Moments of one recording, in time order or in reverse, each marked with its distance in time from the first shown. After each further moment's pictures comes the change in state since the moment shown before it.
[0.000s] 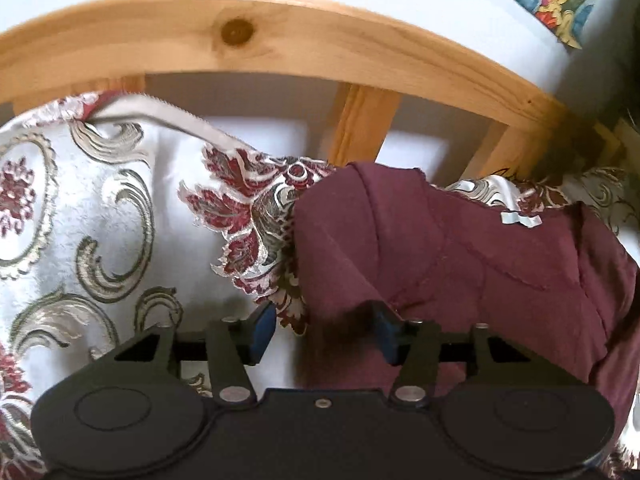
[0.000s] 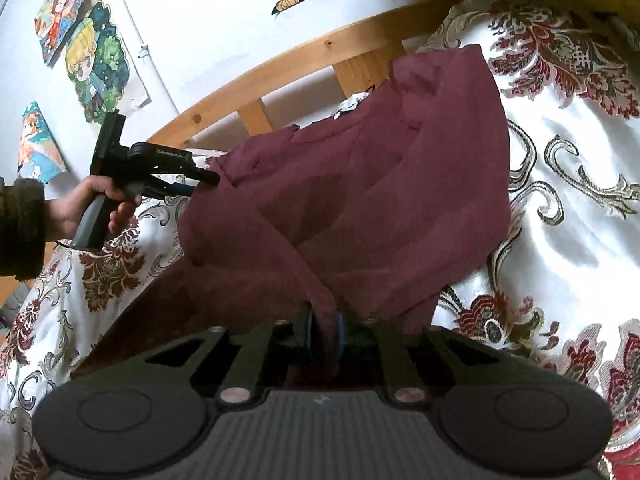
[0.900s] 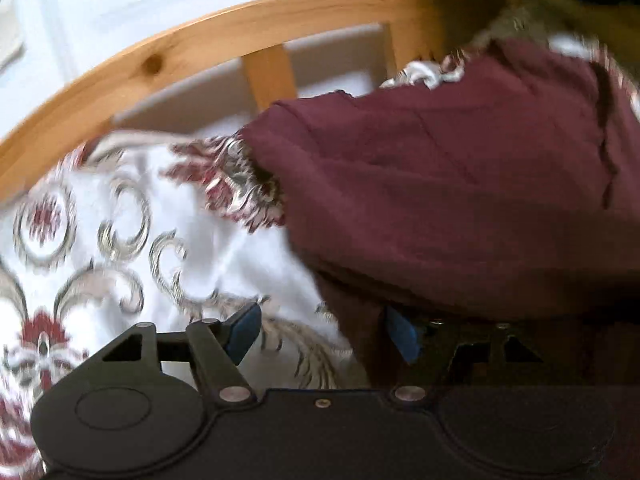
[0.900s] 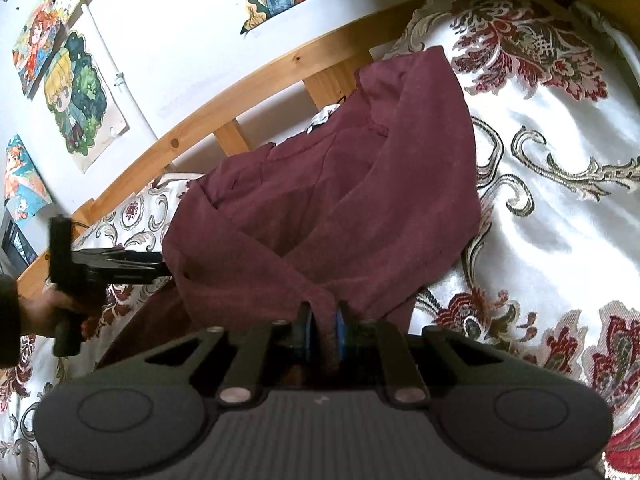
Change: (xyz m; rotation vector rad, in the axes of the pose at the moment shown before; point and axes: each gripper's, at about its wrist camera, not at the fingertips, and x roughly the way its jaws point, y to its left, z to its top) left arm -0.027 -0.037 -0.102 0.526 -0.080 0.163; right arm -0.004 -0.010 -0.002 0.091 -0.046 -0.028
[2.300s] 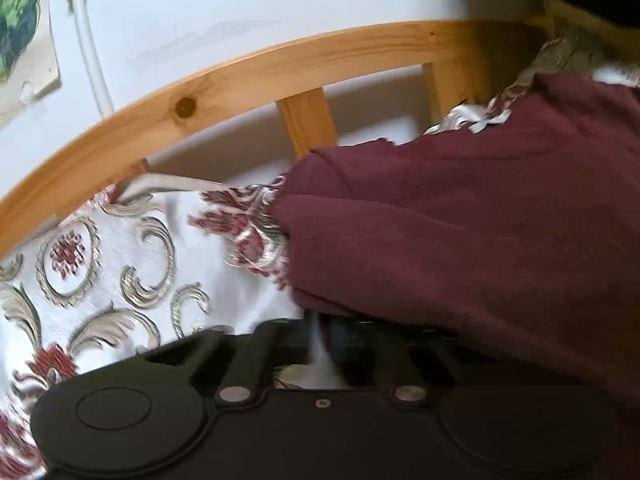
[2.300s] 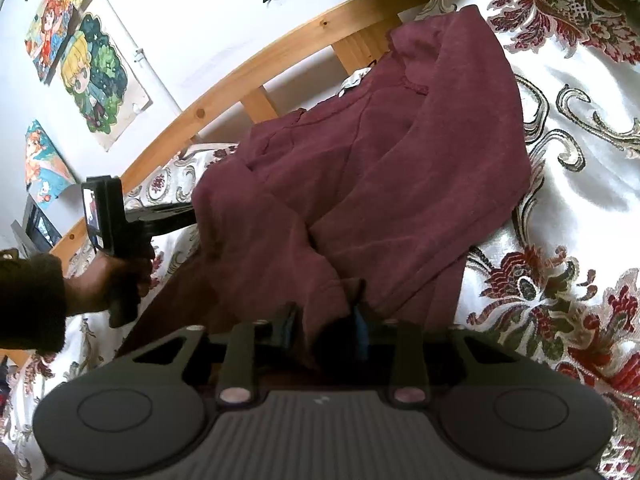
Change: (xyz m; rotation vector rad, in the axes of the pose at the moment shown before) left arm 0.004 -0.008 0.014 -0.075 -0.125 0.137; right arm 0.011 0.009 -0.007 0.006 0.094 0.106
